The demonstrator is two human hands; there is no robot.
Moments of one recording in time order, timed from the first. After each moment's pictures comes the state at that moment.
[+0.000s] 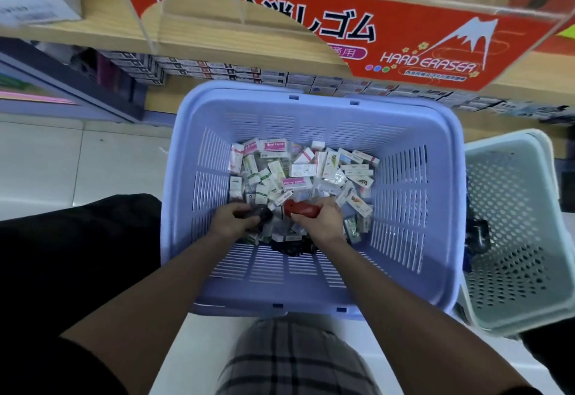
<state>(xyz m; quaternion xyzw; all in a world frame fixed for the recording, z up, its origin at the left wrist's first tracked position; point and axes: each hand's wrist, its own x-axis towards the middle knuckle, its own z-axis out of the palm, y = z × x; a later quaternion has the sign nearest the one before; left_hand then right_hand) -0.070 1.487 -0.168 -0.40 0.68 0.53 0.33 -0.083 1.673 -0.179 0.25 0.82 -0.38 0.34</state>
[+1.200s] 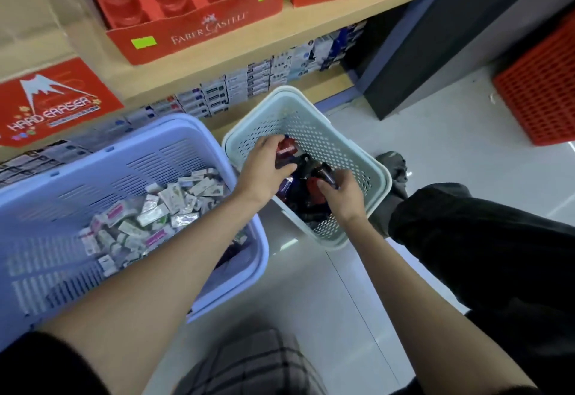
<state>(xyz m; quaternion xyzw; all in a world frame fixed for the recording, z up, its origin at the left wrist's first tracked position) -0.124 1.810 -0.044 0.21 0.87 0.38 0.24 -0.016 1.933 -0.076 0.45 0.76 -0.47 0.04</state>
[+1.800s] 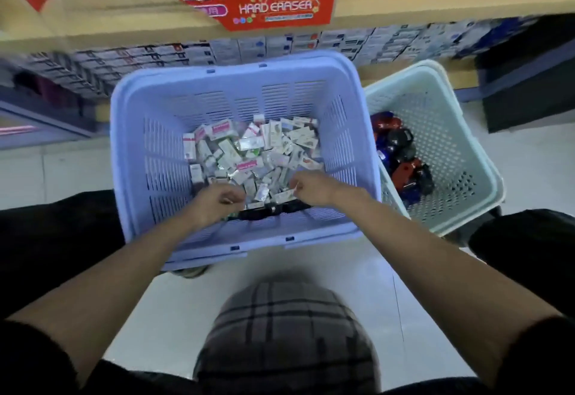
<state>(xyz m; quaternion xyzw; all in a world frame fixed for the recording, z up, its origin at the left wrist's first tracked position) -0.064 1.518 -0.105 -0.05 0.79 0.42 0.44 -0.080 1.745 -0.102 -0.03 0.85 -0.25 0.46</state>
